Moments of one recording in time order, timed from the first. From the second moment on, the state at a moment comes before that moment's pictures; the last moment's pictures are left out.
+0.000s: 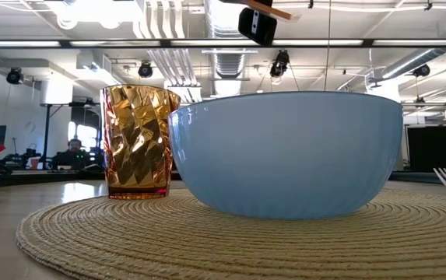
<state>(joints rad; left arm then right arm) -0.46 1.53 1.67 -1.36 -0.96 0.39 0.03 1.65 1.48 -0.53 -0.38 0.39</state>
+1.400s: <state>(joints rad) -0.40 1.35 1.65 -1.36 -0.83 -0.18 0.07 1.63 1.45 -0.84 -0.15 0.30</state>
